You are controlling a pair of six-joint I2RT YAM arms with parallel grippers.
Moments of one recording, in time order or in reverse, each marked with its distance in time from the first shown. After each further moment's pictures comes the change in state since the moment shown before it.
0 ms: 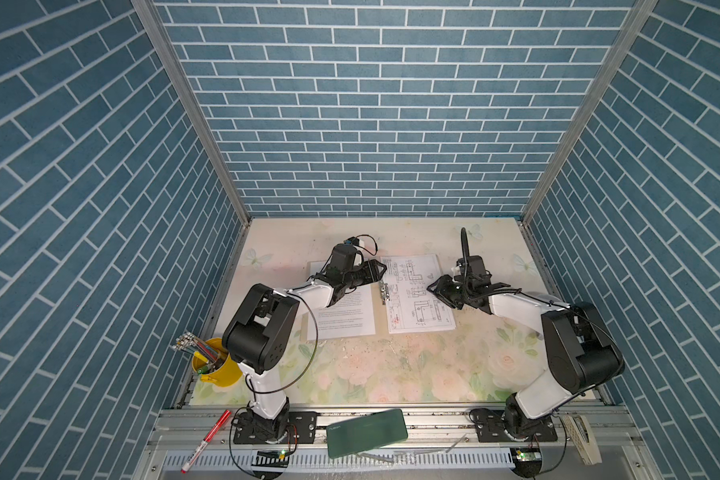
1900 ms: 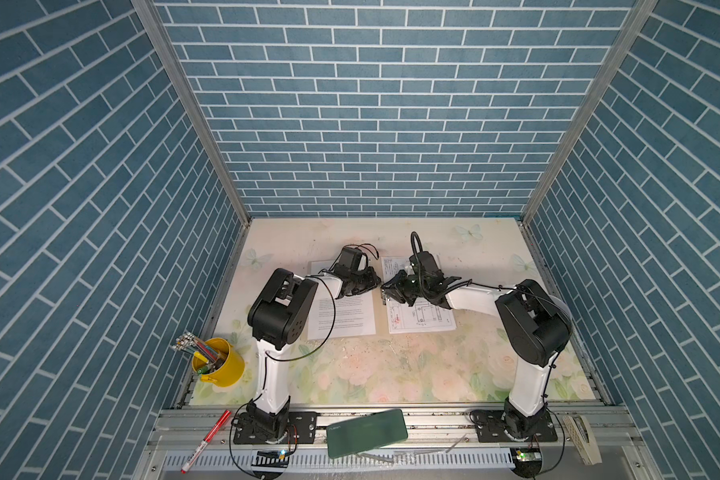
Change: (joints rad) left arm 0.010 0.222 0.141 -0.114 0.040 -0.062; right arm 0.276 0.274 0.248 0.173 -0.072 0.383
